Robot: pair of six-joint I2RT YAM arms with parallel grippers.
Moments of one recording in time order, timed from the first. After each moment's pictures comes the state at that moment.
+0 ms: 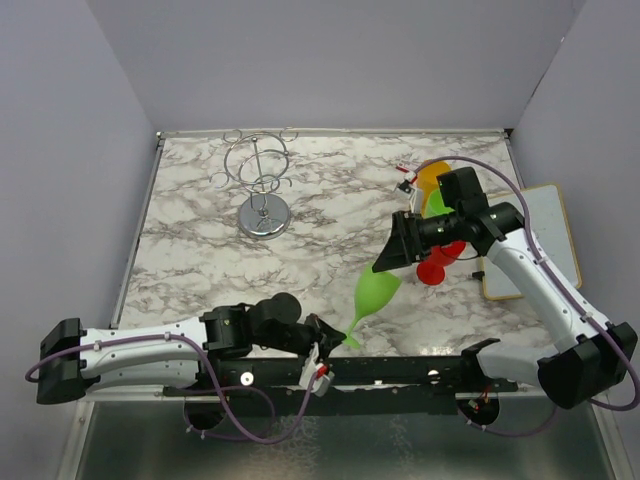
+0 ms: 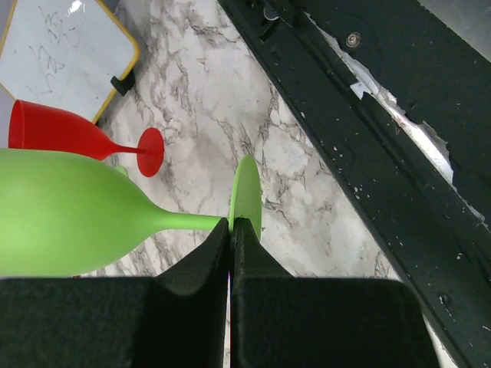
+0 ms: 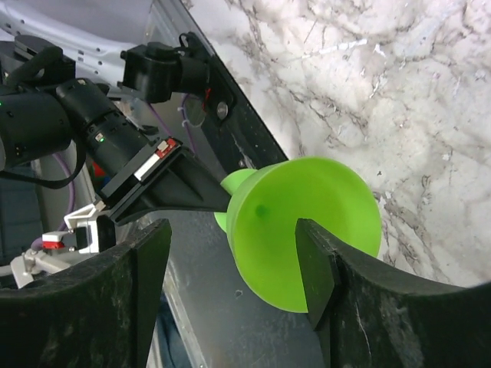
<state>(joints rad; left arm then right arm) -1.31 0.85 0.50 -0.13 0.35 1.00 0.38 1.22 1.19 -0.89 -0.91 0.22</state>
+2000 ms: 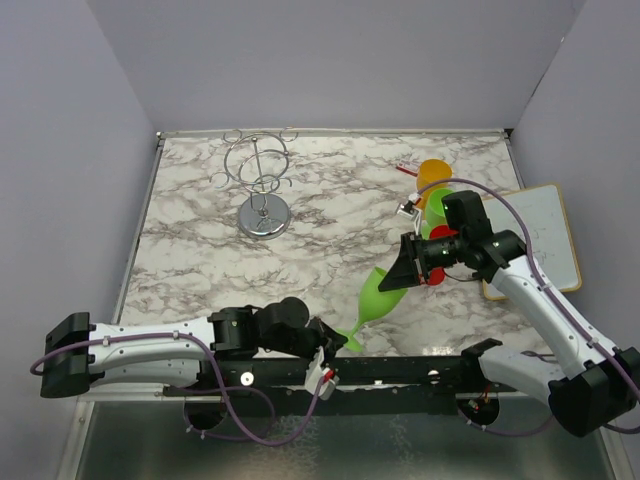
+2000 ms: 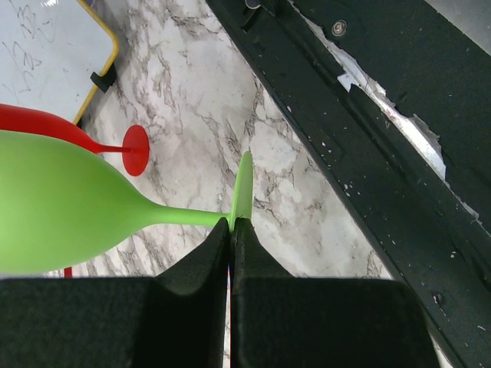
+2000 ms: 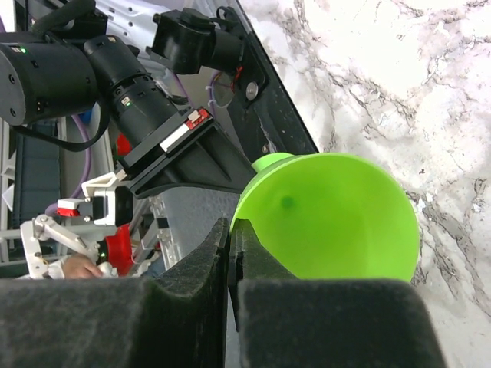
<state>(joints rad) -1.34 0.91 0.51 -0.13 0.29 1.00 0.40 1.07 0.94 -0.73 -1.05 0.25</state>
